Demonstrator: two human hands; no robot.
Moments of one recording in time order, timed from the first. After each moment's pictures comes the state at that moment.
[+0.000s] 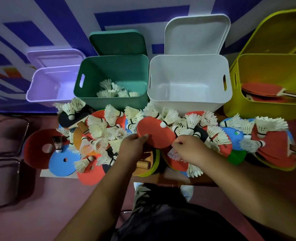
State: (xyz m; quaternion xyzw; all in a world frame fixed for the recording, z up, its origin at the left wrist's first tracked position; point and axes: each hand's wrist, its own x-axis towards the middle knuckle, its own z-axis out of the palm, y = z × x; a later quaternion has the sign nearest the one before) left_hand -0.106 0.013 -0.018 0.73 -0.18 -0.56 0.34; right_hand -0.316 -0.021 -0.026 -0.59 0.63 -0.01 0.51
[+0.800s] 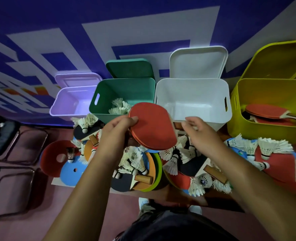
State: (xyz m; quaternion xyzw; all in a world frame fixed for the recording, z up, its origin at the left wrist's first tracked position) left_hand -0.091 -0.010 0.106 0.63 -0.33 -0.49 0.50; right_hand -0.345 -0.077 0.036 -0.59 0.60 -0.22 0.49
